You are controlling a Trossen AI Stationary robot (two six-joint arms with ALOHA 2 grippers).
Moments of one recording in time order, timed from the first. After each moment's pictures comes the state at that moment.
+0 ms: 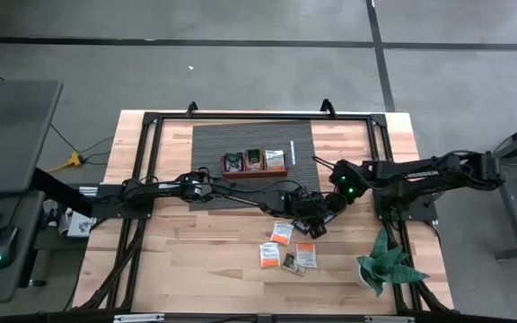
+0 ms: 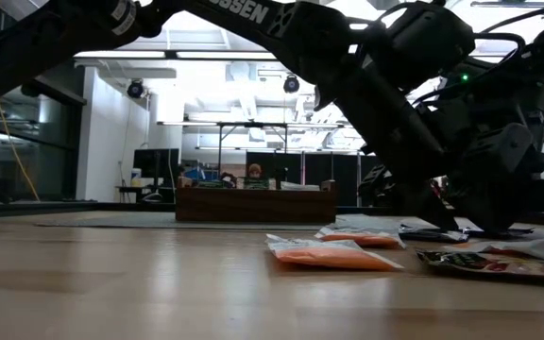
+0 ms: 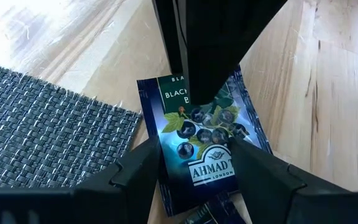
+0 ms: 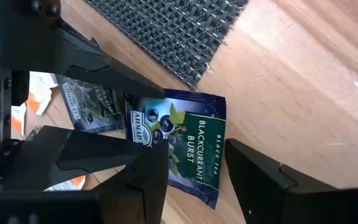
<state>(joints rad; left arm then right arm) -0.10 2.64 2.17 -0.38 -0.23 -0.43 -0.23 1.15 0.28 -0.32 -0.39 0.81</state>
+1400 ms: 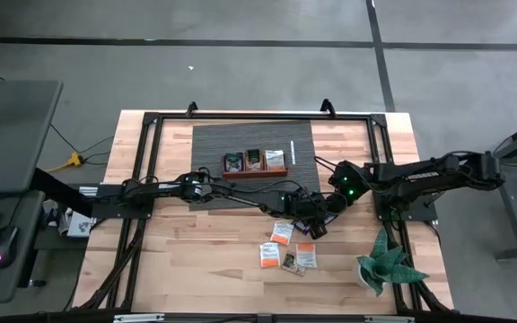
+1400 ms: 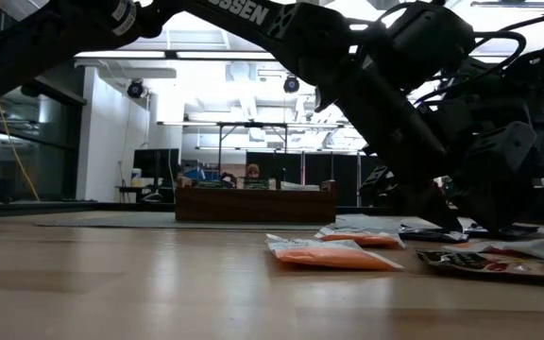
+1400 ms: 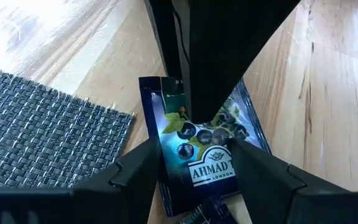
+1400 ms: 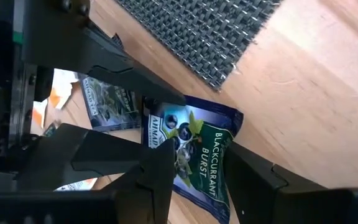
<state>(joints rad) -0.10 2.65 2.17 -0.36 -0.22 -0.42 -0.23 1.15 0.22 -0.20 -0.41 0.78</state>
